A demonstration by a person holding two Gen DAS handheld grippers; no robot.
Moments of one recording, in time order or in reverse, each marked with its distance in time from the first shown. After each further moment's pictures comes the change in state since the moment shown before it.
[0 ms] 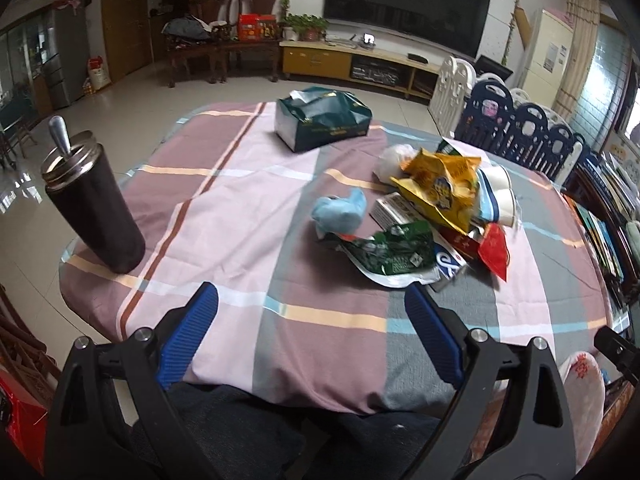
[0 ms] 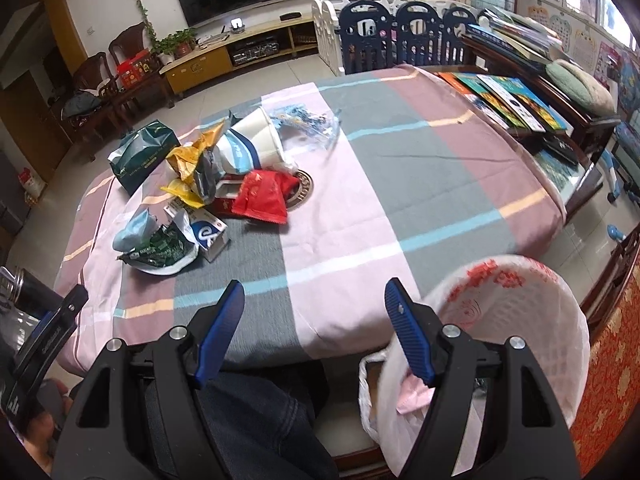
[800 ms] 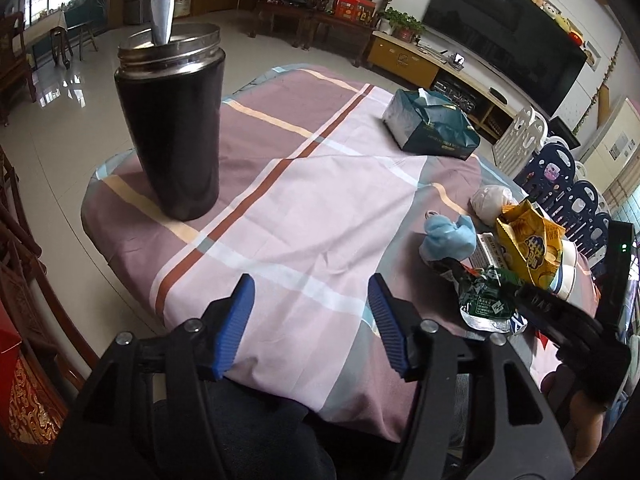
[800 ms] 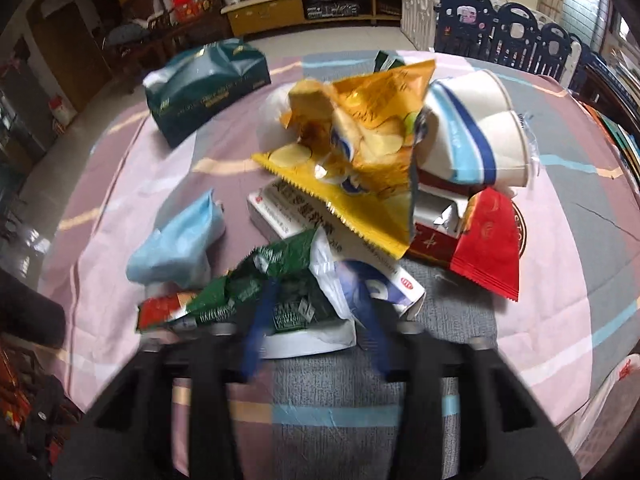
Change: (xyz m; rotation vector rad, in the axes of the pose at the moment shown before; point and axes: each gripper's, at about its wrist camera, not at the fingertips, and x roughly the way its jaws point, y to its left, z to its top) left arm 0.037 0.090 -0.009 -0.339 0.076 0.095; right arm 0.155 0.164 0.032 -0.233 0.145 0.098
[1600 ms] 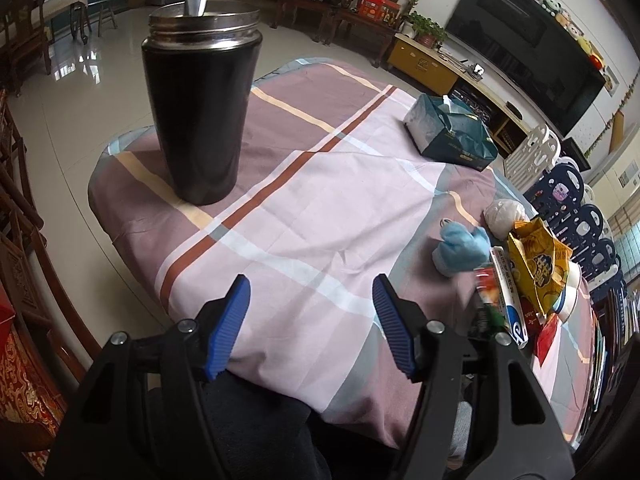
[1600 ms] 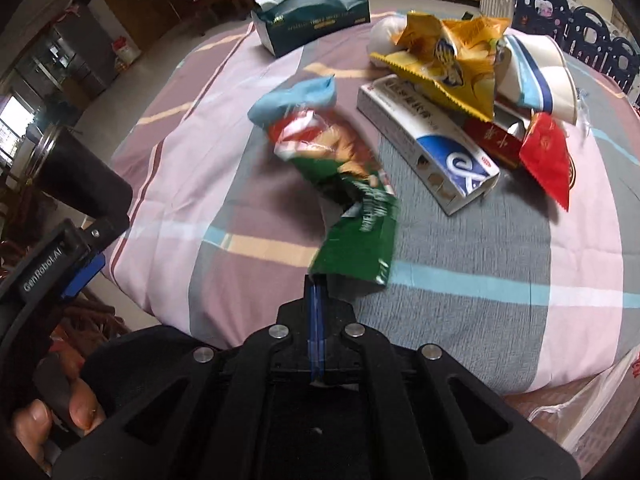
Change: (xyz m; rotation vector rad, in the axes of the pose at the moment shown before) left arm 0.006 0.015 0.000 -0.104 0.017 0.017; right arm -0.038 0.026 -0.070 -0.154 0.147 0.213
